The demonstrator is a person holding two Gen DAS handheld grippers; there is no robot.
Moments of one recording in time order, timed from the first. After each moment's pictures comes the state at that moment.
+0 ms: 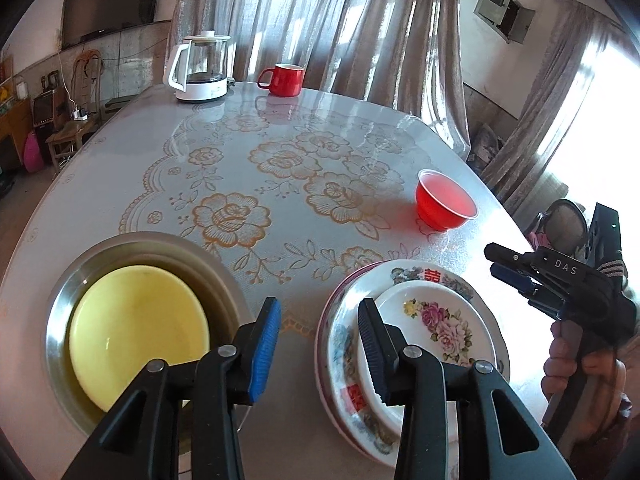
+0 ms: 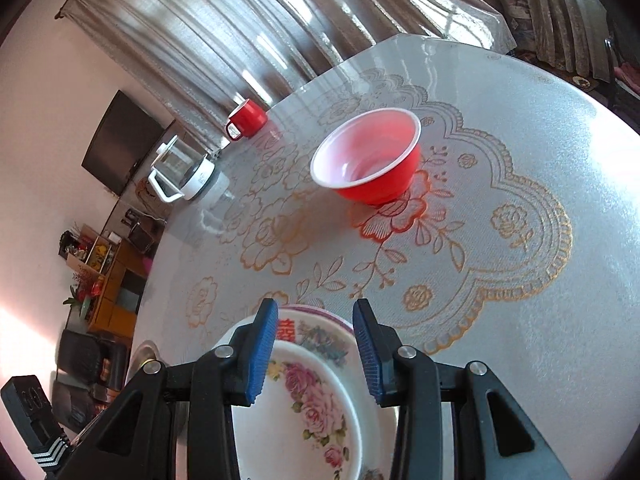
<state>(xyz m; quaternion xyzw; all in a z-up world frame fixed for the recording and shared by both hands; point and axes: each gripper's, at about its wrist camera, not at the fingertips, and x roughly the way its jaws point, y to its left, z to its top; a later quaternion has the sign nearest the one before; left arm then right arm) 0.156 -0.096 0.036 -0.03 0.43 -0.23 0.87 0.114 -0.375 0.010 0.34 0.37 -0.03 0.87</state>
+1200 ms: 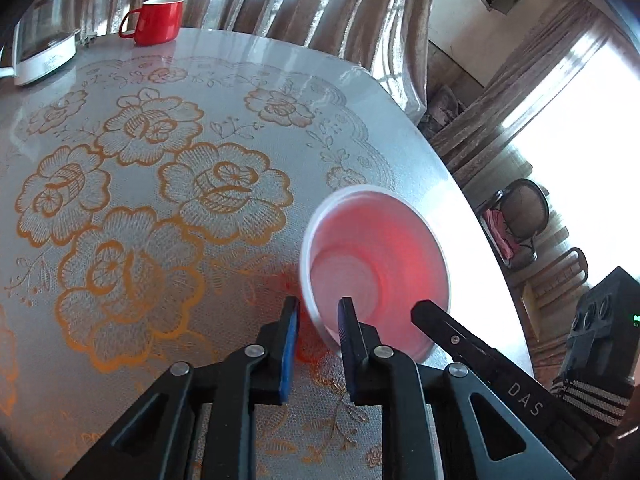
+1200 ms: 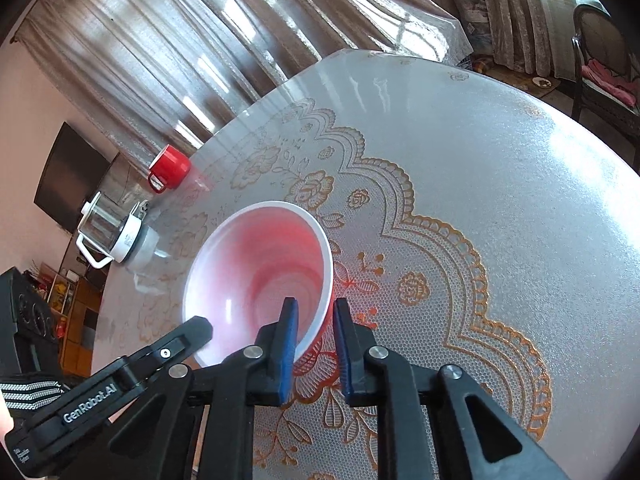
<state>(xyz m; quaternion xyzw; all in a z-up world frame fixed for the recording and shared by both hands) 0.302 -0.312 -0.011 -0.05 0.51 -0.33 0.79 0.205 -0.457 -0.019 0.34 0.38 -0.11 0.86</state>
